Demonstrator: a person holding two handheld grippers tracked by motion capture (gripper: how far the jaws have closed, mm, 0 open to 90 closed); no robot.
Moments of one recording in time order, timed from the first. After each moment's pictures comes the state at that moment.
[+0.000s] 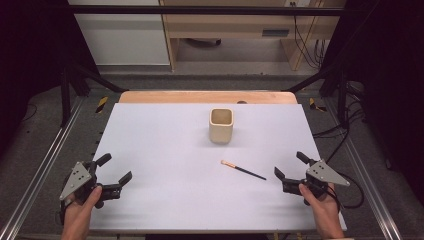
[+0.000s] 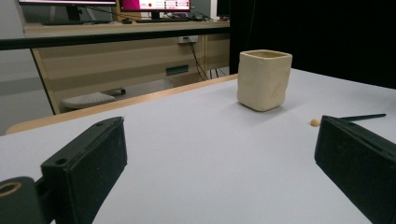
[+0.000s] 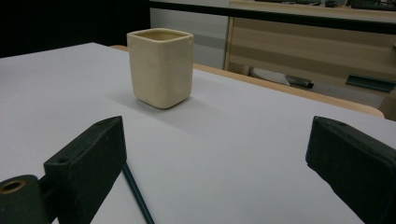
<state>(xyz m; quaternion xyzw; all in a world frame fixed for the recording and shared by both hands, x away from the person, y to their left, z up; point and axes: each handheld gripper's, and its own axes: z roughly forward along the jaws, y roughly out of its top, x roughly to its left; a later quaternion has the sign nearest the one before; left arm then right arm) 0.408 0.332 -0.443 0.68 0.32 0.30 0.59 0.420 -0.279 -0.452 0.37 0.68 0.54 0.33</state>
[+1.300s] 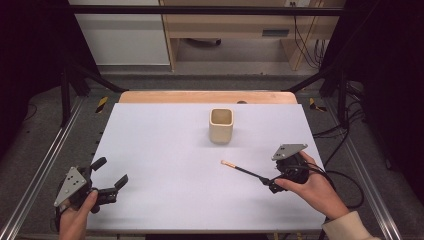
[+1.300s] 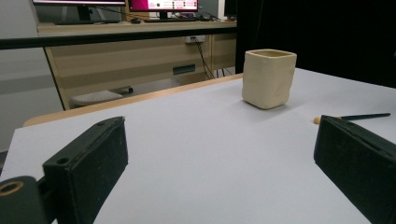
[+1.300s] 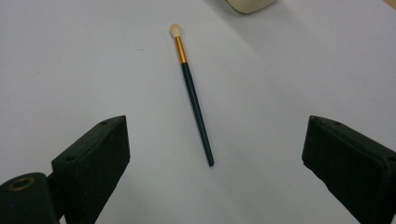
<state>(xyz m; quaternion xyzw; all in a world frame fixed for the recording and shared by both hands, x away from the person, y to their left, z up) 0.394 0.338 -0.443 0.67 0.33 0.31 0.59 0.447 -0.220 -0.390 0.31 0.89 0.30 0.17</state>
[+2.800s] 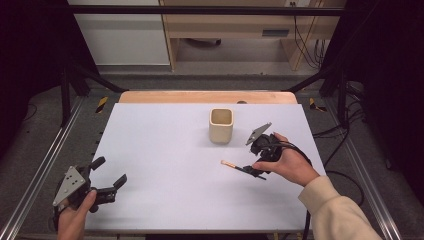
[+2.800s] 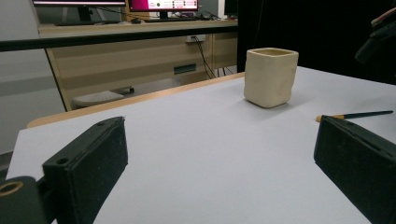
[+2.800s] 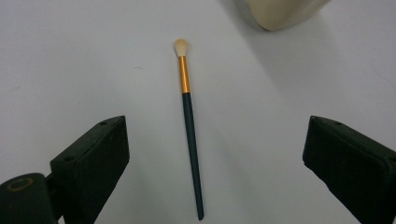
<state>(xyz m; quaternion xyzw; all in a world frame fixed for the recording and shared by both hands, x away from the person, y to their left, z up) 0.395 0.341 -0.443 0.67 0.33 0.31 0.58 0.505 -0.165 -0.385 0.26 0.93 0.22 0.12</state>
